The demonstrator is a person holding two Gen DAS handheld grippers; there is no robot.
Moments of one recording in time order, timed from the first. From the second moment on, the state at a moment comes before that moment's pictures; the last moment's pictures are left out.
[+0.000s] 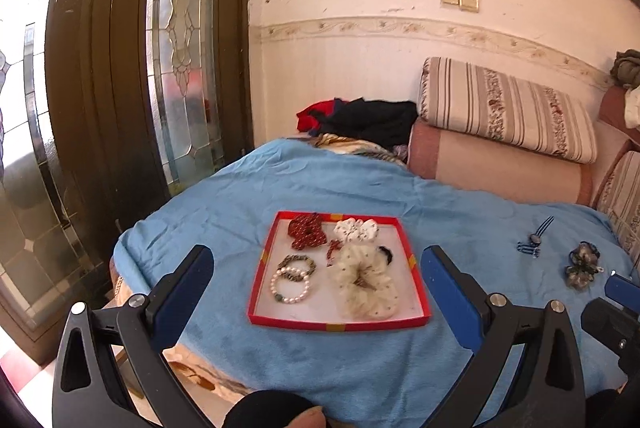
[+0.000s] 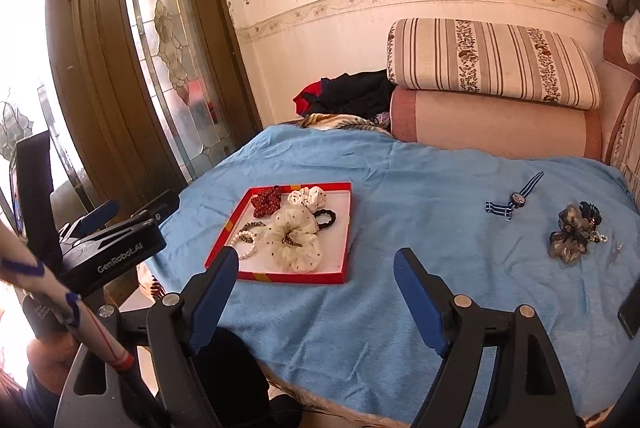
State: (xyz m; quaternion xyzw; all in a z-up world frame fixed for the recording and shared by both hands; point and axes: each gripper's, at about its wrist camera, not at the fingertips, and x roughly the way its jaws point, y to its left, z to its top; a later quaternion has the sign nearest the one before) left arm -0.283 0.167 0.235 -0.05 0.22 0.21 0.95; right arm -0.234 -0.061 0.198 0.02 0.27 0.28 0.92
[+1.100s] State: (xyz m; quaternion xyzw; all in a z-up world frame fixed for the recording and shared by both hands) left arm -0.270 0.221 0.177 -0.08 0.28 0.24 0.93; right arm -0.230 0.011 0.163 -0.06 0.28 0.27 0.92
